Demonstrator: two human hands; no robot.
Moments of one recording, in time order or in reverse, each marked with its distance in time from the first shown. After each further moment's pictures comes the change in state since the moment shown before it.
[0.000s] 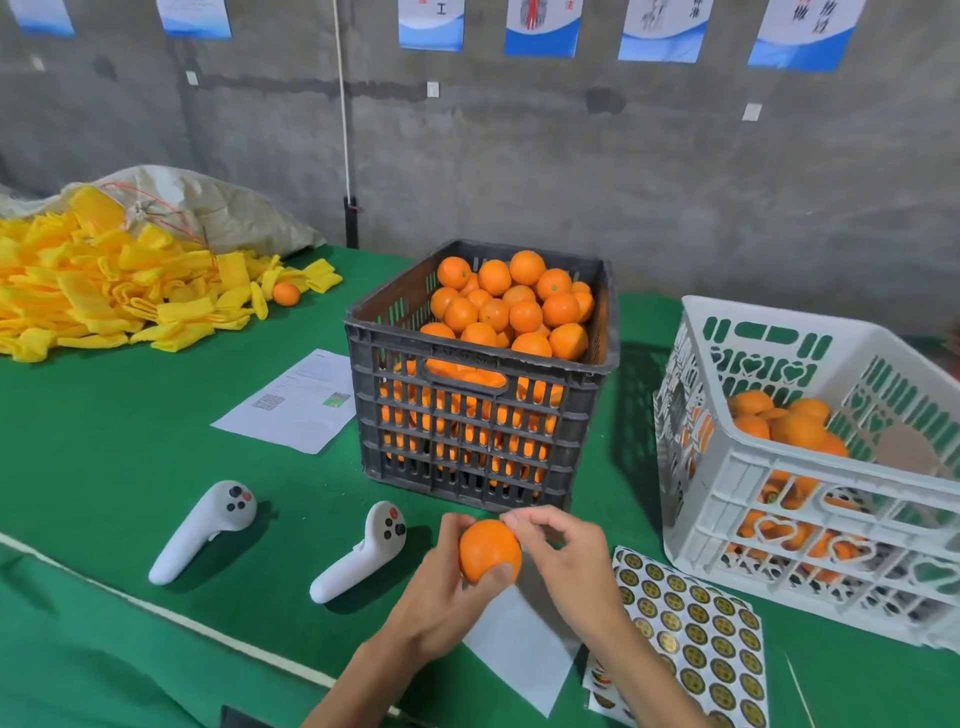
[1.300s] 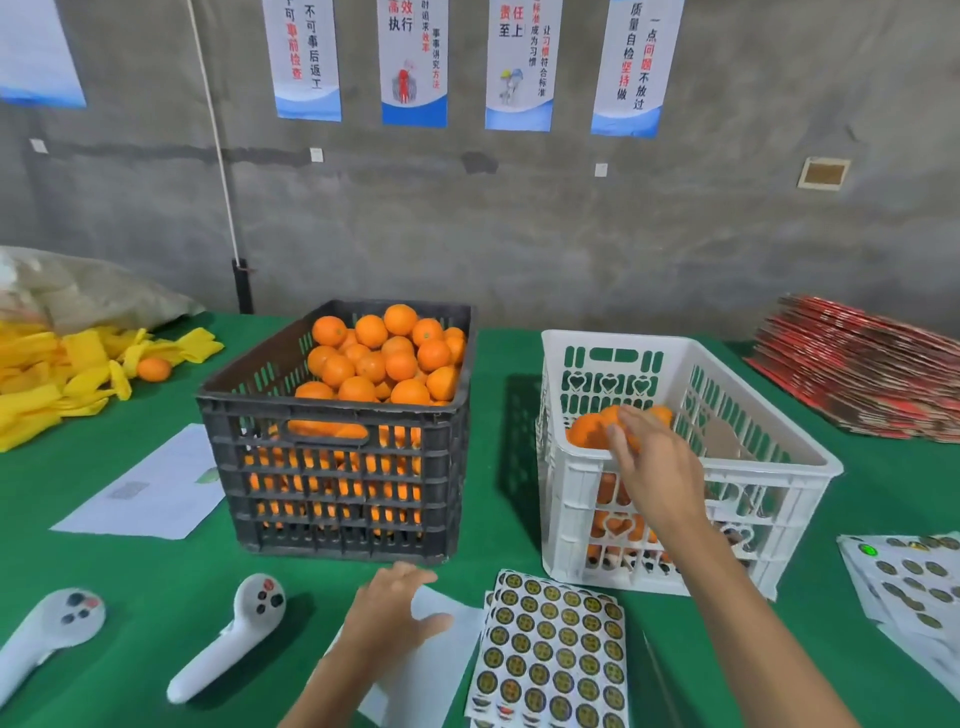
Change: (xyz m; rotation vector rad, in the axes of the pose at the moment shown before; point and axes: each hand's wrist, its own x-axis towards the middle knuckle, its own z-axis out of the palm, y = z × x) left_hand 0.069 0.016 0.059 0.809 -0.203 -0.011; right_hand 0.030 -0.040 -0.240 -0.892 0.524 -0.087
